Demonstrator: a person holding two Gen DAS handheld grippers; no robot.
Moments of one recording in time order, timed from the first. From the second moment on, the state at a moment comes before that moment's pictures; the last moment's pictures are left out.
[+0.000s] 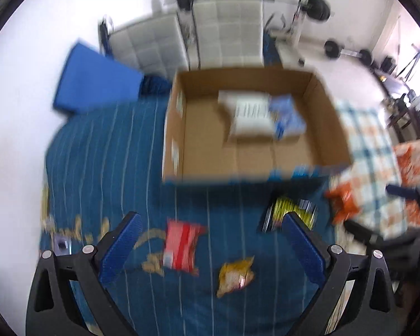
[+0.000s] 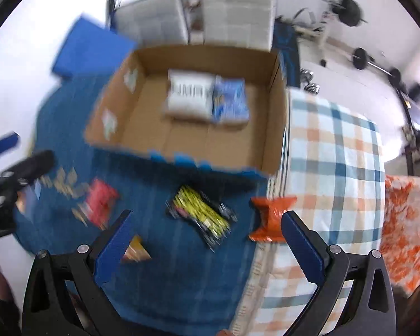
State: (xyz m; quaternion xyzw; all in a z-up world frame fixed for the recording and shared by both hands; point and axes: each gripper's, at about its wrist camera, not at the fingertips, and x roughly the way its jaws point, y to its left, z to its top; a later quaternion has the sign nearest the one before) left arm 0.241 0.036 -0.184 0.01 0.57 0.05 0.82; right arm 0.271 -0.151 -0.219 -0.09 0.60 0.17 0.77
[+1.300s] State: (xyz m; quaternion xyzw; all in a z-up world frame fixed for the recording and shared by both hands) left arm 0.192 0.004 -0.433 -0.09 0.75 0.06 0.66; right arm 0.257 -0.163 -0.386 -0.24 0.66 0.22 0.68
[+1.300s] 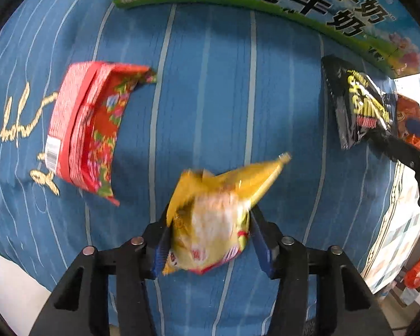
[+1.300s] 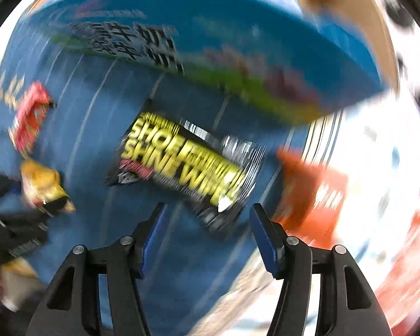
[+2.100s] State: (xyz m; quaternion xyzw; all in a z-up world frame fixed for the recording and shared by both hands) left arm 0.178 0.052 -0.440 -0.13 0.74 0.06 0.66; right arm 0.243 -0.125 -0.398 -0.21 0.65 0.26 0.68
